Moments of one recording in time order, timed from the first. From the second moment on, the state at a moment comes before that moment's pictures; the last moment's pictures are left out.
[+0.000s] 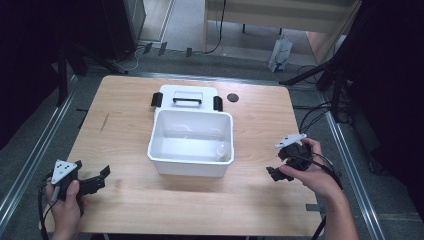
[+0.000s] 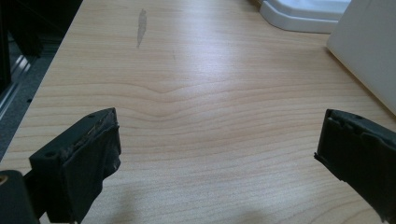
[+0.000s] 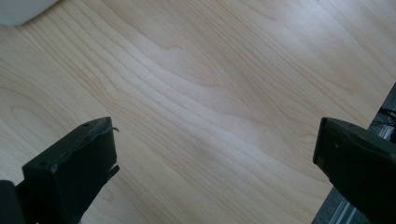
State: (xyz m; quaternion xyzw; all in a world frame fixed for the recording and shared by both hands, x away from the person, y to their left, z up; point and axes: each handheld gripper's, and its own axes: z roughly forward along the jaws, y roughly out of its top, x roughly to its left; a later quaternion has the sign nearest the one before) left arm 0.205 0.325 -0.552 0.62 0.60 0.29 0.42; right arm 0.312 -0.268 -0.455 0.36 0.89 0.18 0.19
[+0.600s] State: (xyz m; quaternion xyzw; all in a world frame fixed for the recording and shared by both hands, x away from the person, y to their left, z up) left arm 0.205 0.325 -0.552 0.61 0.60 0.29 0.42; right arm 0.276 -0.308 -0.510 0.44 0.83 0.27 0.22
